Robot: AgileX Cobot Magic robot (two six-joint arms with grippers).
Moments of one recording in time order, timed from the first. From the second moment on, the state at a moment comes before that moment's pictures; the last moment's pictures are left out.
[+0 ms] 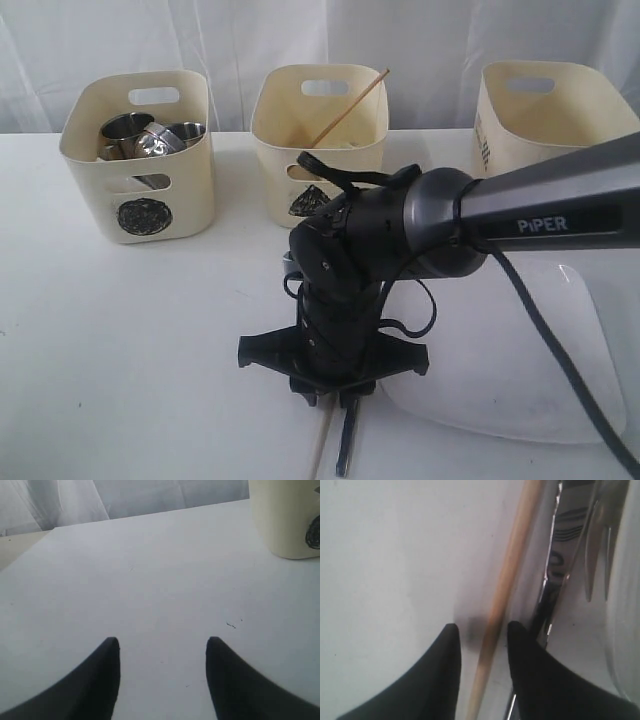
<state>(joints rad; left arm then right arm) 0.23 0.01 0.02 0.05 0.29 0.15 0.68 1.95 -1.19 -0.02 0.76 0.84</state>
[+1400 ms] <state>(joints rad) 0.23 0.01 0.02 0.05 0.29 0.15 0.52 1.72 -1.25 -0.24 0.24 0.60</state>
